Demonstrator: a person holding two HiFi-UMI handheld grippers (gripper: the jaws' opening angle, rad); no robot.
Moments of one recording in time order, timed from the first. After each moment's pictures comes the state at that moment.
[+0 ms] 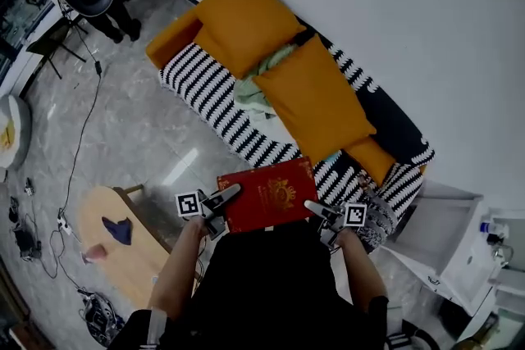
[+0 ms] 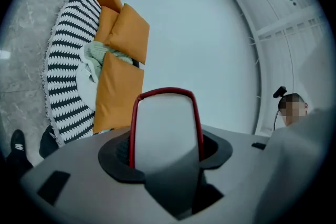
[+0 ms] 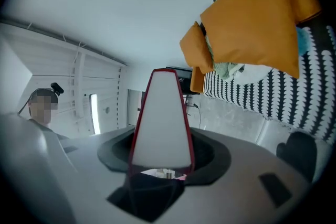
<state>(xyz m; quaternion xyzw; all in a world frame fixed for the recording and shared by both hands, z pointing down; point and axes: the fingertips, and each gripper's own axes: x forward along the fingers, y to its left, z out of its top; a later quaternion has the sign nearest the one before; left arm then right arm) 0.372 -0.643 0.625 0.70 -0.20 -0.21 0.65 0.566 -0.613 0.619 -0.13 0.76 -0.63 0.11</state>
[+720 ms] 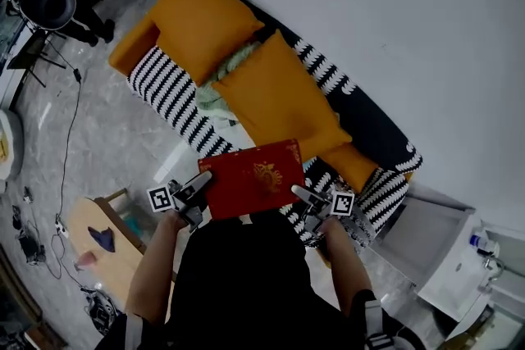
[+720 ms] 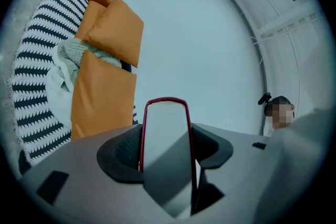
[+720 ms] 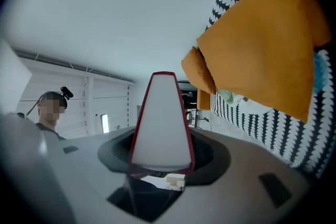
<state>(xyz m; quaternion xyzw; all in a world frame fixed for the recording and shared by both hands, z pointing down) 0.460 -0.787 0.615 0.71 -0.22 -0.24 0.62 0.682 -0.756 0.643 -0.12 0.73 -0.63 0.21</state>
